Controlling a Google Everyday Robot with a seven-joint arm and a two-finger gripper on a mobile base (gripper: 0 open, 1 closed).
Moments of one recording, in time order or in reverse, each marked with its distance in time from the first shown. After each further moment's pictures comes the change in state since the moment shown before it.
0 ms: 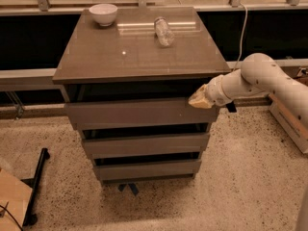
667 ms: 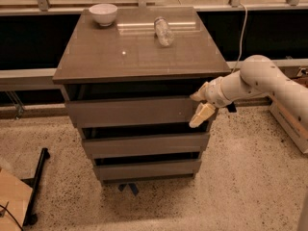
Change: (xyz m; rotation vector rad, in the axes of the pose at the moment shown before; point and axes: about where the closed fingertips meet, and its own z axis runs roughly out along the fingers) arm -0.001 0.005 0.003 -0.008 -0.002 -0.001
